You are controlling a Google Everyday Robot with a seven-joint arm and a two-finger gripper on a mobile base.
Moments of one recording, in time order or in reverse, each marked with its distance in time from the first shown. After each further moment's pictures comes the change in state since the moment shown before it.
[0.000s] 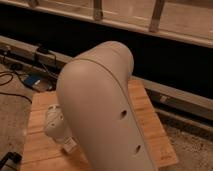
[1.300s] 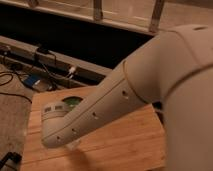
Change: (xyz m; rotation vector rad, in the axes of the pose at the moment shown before) arm 0.035 -0.006 -0.168 0.178 -0.196 -0.006
